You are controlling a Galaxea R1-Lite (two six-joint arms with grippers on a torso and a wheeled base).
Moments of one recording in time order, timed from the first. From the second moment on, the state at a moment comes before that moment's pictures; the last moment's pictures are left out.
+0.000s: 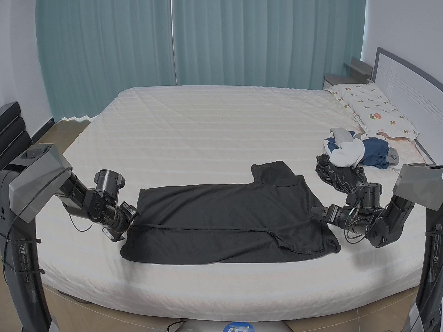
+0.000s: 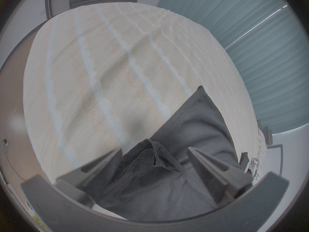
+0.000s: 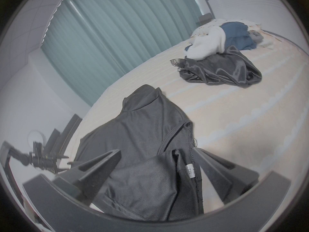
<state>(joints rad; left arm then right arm) -0.07 2.30 -1.14 -0.16 0.01 -1.02 0.06 2.35 -0.77 -1.05 0.25 0.44</state>
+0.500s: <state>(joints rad) -0.01 2.22 -1.08 -0.16 -0.13 -1.07 0.16 2.15 -0.53 -1.04 0.15 0.83</state>
